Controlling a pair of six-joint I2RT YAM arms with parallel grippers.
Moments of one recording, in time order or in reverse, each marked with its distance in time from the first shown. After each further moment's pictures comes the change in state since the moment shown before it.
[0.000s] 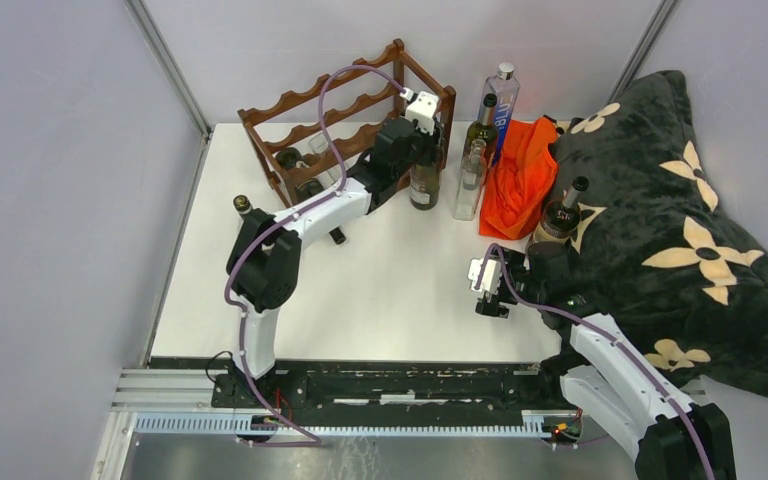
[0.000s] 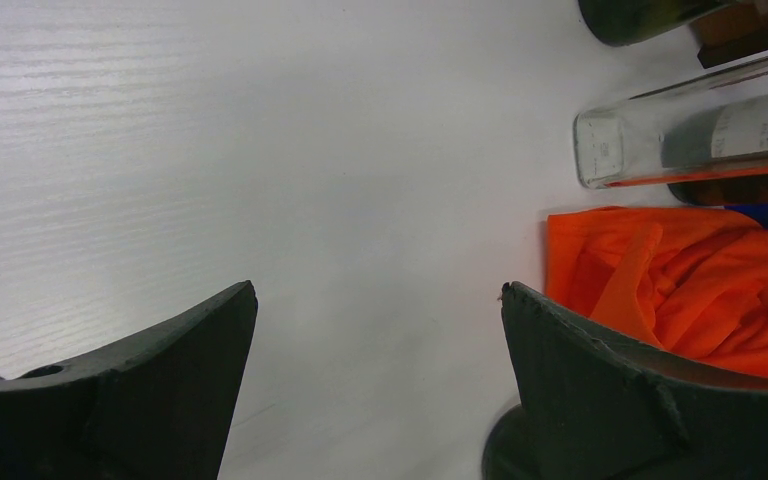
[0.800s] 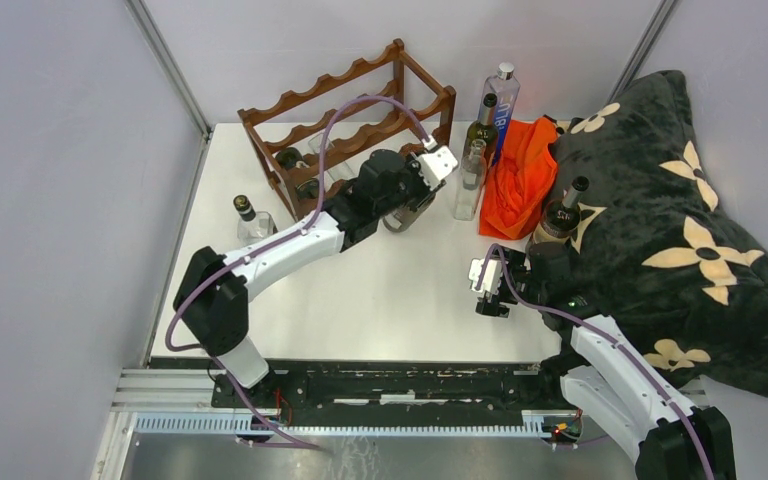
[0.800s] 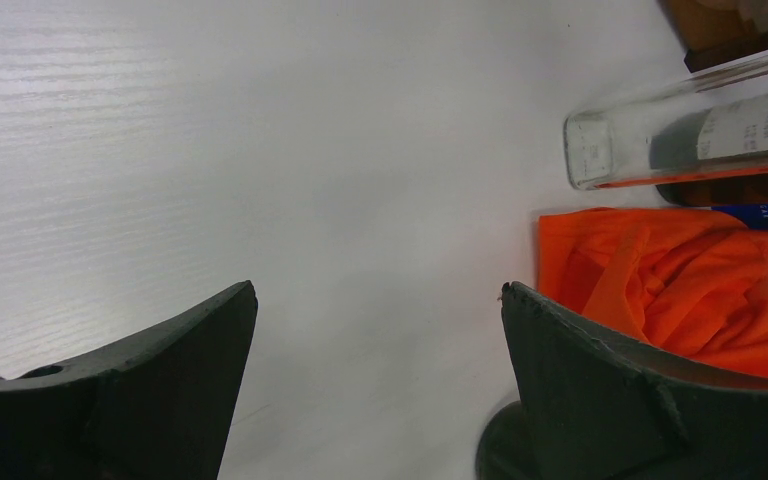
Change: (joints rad) left arm -0.103 -0.344 -0.313 -0.130 0.149 0.393; right arm 0.002 -0.018 -0.001 0.000 0.003 0.000
